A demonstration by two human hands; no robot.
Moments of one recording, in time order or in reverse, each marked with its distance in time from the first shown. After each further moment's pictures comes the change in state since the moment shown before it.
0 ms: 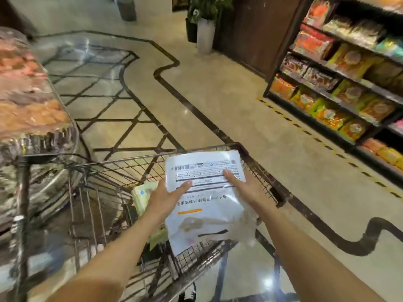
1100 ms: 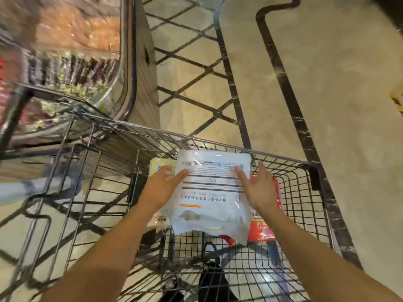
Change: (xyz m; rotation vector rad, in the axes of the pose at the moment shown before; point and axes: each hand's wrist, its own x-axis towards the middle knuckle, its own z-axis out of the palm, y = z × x) left_hand 0.133 -0.072 0.015 0.035 0.343 -0.460; right_hand 0.255 0.054 0.083 -0.519 -0.308 -0.076
